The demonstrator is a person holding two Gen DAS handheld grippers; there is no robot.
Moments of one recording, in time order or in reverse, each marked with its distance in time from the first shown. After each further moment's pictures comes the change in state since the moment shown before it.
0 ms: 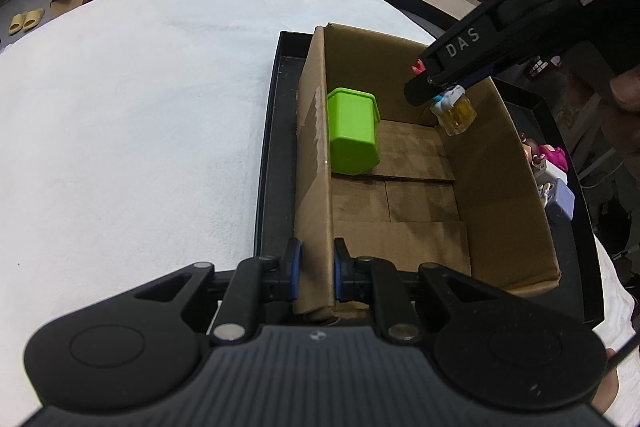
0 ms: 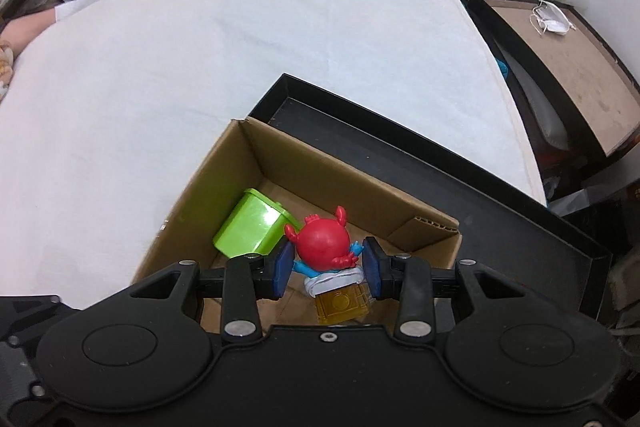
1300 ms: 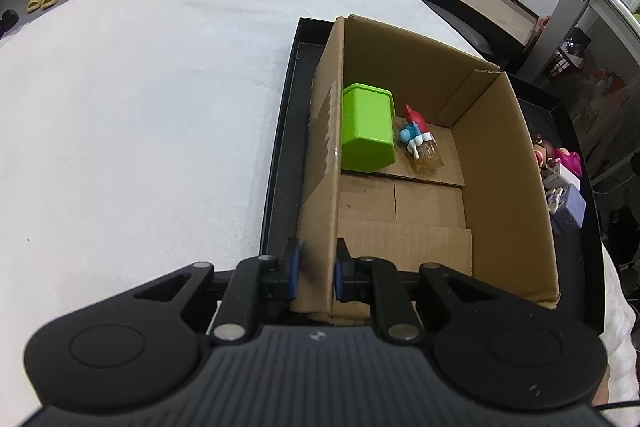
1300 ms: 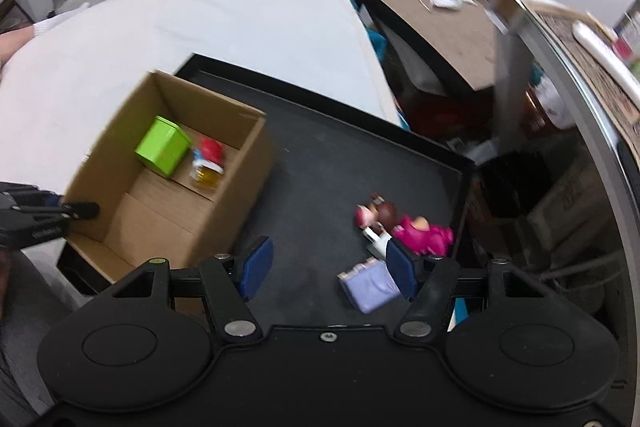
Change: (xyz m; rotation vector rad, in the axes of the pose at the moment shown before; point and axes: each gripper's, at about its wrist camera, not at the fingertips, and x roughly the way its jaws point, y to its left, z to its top) left arm 0.007 -0.005 0.011 -0.055 0.057 0.054; right arm -0.102 -0.101 -0.103 0.078 -0.033 -0.108
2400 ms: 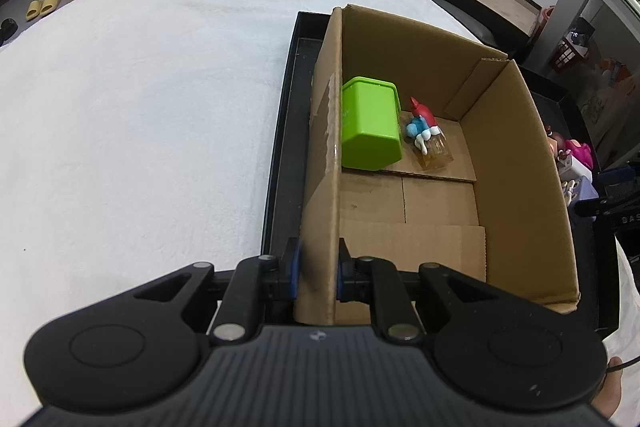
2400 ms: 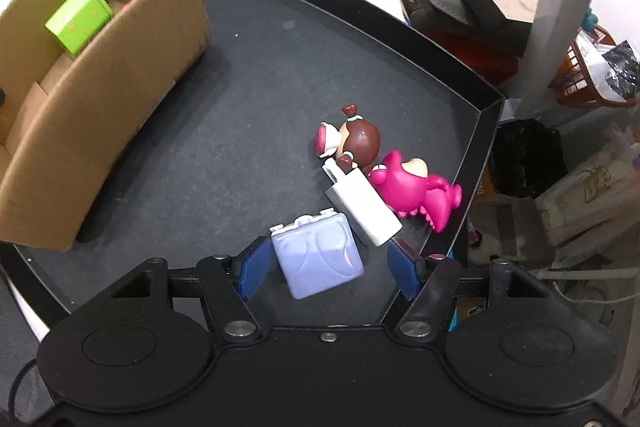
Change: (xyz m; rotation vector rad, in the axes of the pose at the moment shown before) left arm 0.011 -0.002 -0.002 0.023 0.001 0.019; right arm 0.115 -0.026 -0.034 -0.167 0.162 -0.037
